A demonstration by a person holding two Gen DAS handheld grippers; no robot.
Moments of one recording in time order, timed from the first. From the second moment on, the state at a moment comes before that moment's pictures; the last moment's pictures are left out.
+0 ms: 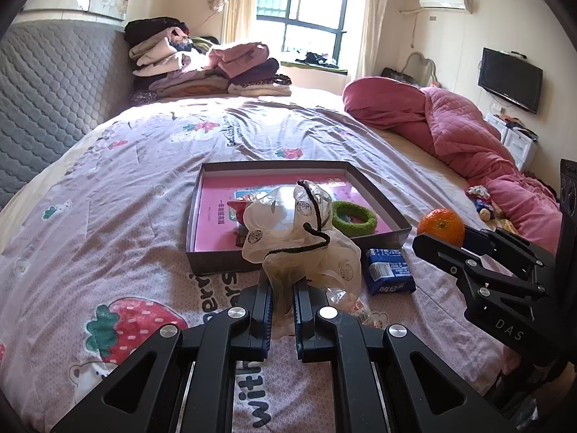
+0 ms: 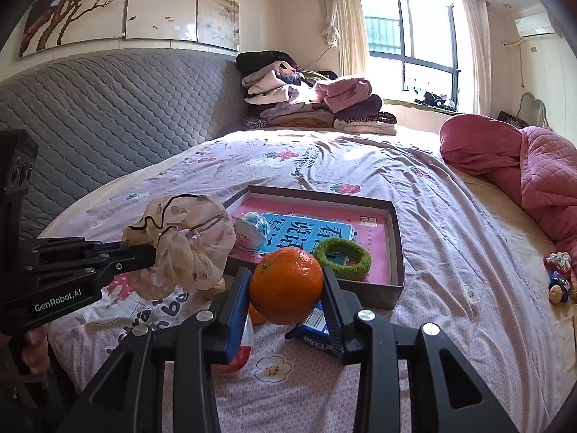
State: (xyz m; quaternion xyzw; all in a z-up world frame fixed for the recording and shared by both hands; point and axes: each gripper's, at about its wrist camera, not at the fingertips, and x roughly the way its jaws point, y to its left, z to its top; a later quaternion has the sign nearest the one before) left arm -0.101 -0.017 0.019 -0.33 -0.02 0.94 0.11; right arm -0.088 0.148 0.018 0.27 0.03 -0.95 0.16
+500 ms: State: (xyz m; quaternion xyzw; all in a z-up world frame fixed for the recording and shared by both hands) left arm -0.153 -0.036 0.020 -0.33 -0.01 0.94 0.08; right arm -0.135 0.151 0.025 0.27 0.04 -0.95 0.16
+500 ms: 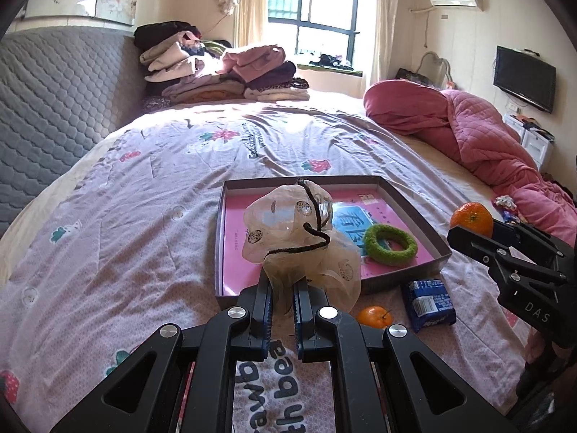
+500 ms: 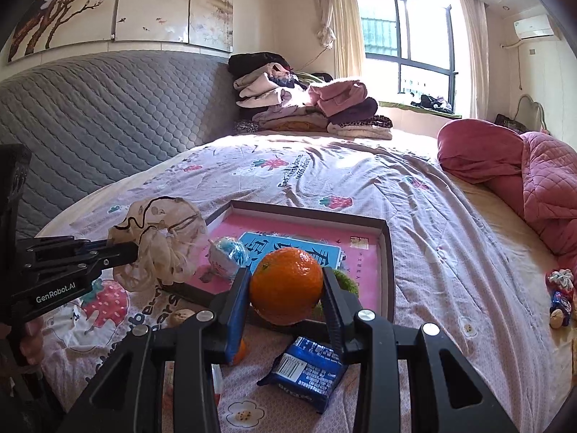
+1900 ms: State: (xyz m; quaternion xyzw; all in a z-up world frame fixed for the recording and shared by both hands) left arm -0.241 -0.036 -0.047 -0.40 0.01 0.91 0.07; right arm -0.230 0.103 -0.050 0.37 0.08 -0.90 0.19
